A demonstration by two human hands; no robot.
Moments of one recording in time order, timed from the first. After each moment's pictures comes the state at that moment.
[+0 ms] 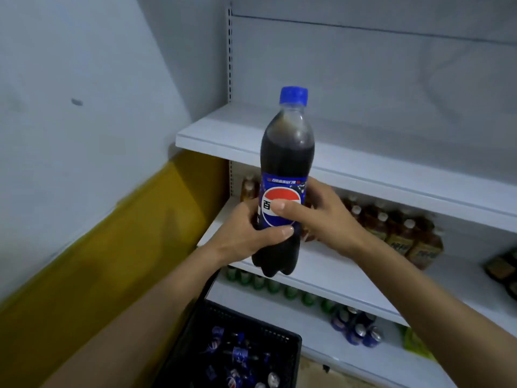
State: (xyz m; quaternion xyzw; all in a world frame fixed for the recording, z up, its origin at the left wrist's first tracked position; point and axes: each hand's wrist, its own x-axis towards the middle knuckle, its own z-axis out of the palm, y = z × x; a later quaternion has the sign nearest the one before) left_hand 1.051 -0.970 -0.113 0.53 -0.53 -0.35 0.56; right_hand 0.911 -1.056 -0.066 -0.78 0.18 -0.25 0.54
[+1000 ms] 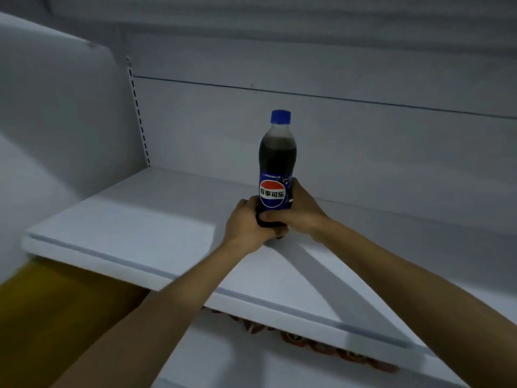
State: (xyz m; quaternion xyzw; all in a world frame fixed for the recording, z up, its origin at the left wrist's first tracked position) left_hand 1.023 -1.336 -0.092 0.72 -0.51 -0.14 0.46; right_hand 0.910 -1.405 -0.046 -0.80 0.32 -0.28 0.41
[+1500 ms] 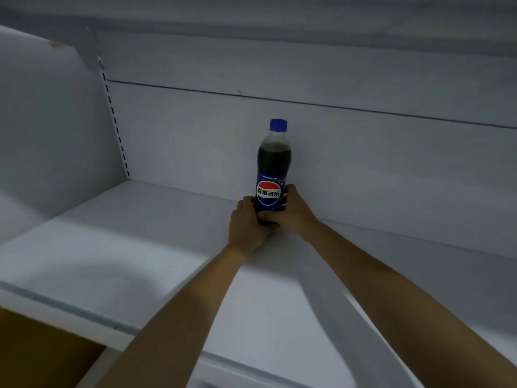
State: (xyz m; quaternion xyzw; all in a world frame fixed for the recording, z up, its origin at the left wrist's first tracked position) left_hand 1.048 -1.440 -0.107 0.74 -0.46 -0.13 0.47; right_hand 0.948 -1.509 -0.072 -0.78 0.37 -0.28 0.42
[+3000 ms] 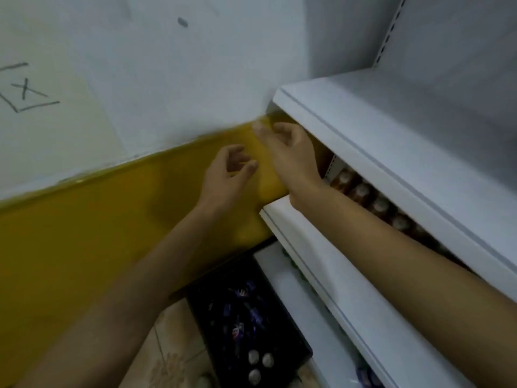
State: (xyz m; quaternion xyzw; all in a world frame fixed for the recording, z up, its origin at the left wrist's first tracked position) left_hand 1.126 -0.988 -0.173 0.80 -0.14 0.01 0.59; right_hand 1.080 -1.103 -0.104 -0.73 0.16 -0.11 0.65
